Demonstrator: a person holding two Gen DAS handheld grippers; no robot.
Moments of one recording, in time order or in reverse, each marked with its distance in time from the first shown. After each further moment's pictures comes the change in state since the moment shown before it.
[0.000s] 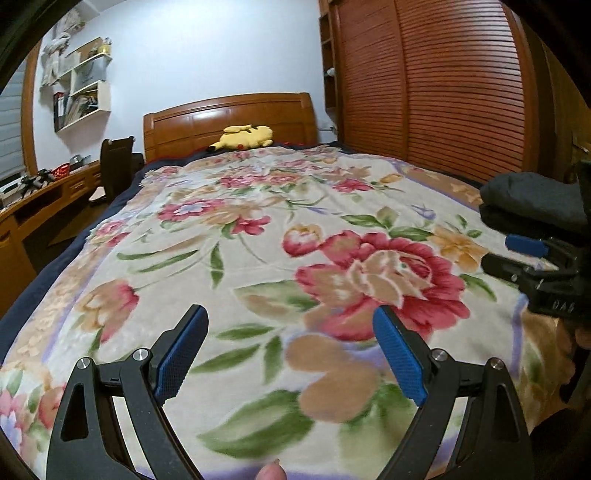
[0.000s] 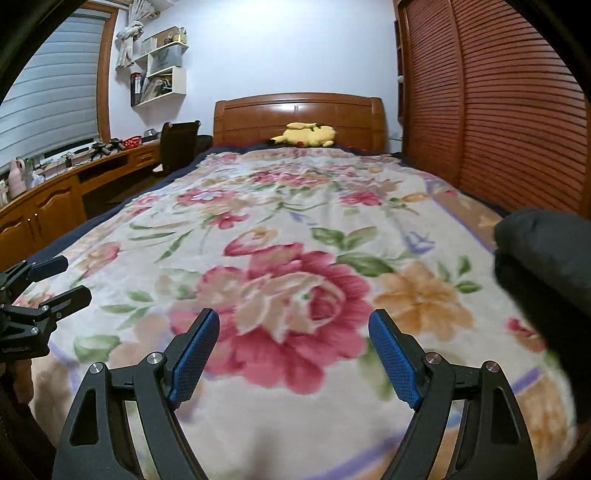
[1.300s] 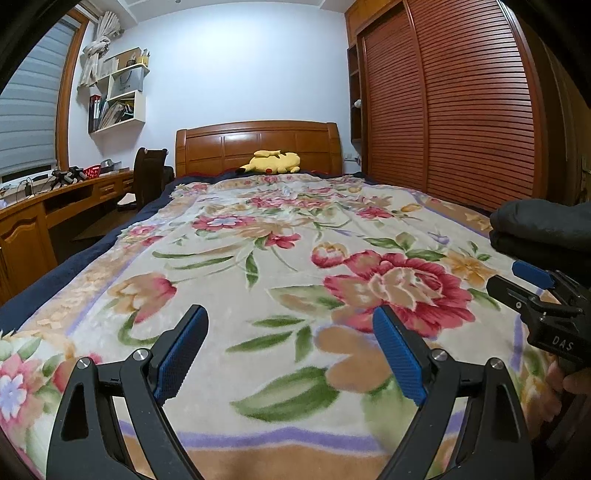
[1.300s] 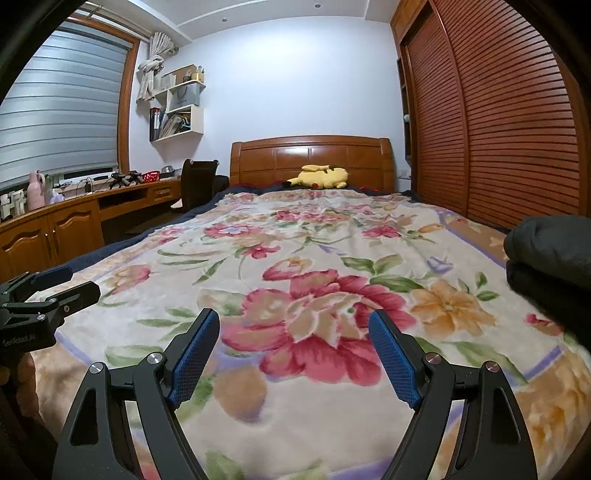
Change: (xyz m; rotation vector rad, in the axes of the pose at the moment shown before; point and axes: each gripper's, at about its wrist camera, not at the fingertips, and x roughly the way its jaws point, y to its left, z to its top) left arm -0.042 0.023 -0.030 -0.066 -0.117 0.070; right arm 0.036 0.029 -0.050 -0.001 -0.199 0.026
